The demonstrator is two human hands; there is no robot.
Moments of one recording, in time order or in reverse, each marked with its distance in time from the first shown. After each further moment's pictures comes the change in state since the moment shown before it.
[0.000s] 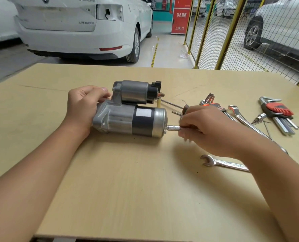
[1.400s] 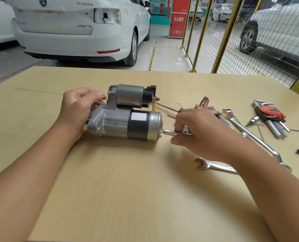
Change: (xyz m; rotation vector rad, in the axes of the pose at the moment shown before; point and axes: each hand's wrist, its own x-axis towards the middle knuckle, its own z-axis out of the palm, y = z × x) left_hand 0.005 0.000 -0.004 0.005 -0.075 -0.023; right_hand 0.003 0.004 0.008 0.022 0.051 0.078
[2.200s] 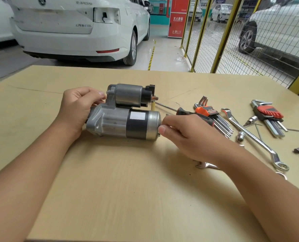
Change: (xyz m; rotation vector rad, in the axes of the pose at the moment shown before) left_hand 0.000 0.000 0.001 0.016 -0.016 0.008; right_hand 0.000 -0.014 0.012 0.107 0.000 0.024
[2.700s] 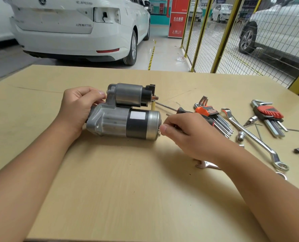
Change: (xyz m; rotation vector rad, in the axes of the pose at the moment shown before) left_hand 0.002 -0.001 -0.002 0.013 -0.010 0.002; right_hand 0.000 -0.002 0.000 0.110 0.038 0.030
